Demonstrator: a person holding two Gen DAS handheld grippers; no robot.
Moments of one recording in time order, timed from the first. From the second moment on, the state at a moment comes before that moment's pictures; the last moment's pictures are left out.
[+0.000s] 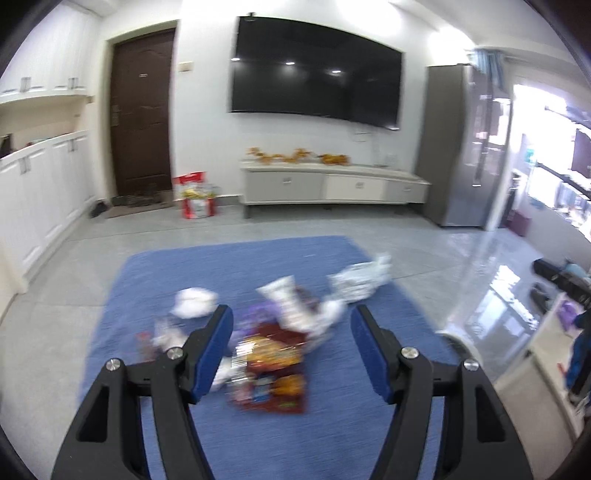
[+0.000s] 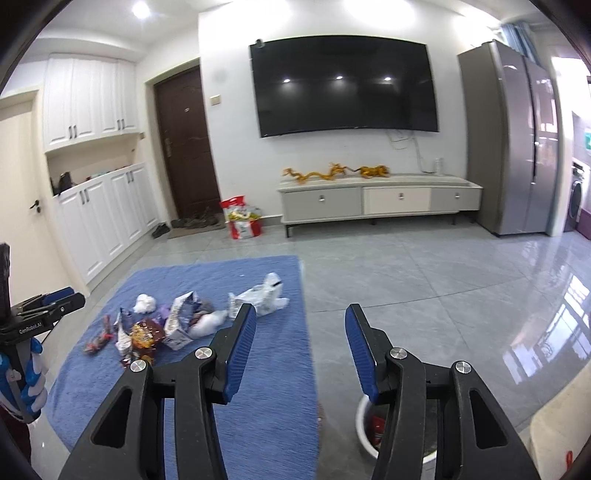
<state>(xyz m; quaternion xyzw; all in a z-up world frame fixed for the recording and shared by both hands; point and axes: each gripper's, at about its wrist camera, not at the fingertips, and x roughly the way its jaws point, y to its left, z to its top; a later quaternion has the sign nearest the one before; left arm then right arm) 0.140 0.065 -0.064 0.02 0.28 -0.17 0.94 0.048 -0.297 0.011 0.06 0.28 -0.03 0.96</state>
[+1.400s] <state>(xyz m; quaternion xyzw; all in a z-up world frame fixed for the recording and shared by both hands) 0.252 0.194 -0.233 -0.03 0.42 -0.03 0.91 0.317 -0.256 -0.160 0.09 0.42 0.00 0.90</state>
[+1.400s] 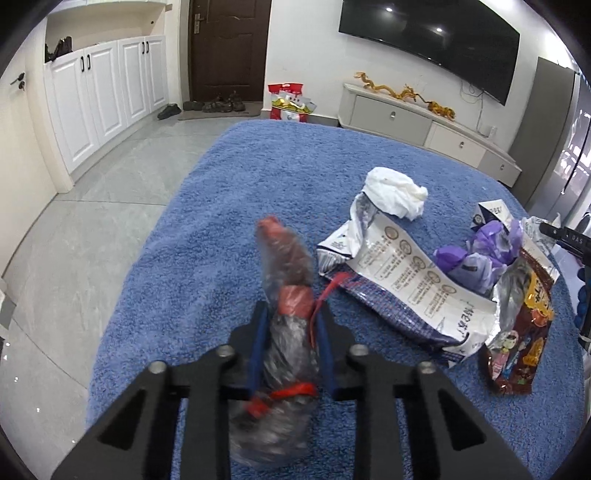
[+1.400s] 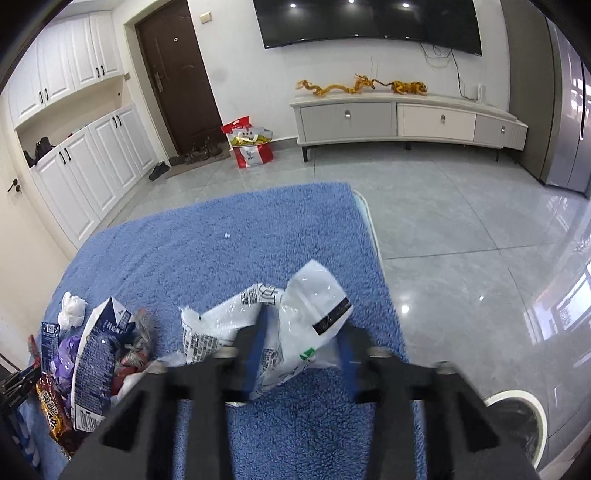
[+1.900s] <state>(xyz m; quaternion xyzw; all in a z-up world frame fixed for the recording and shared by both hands) 0.183 0.189 -0.163 -0.04 0.35 -0.04 0.94 0.232 -0.257 -0.084 0.10 0.35 0.02 0.93</state>
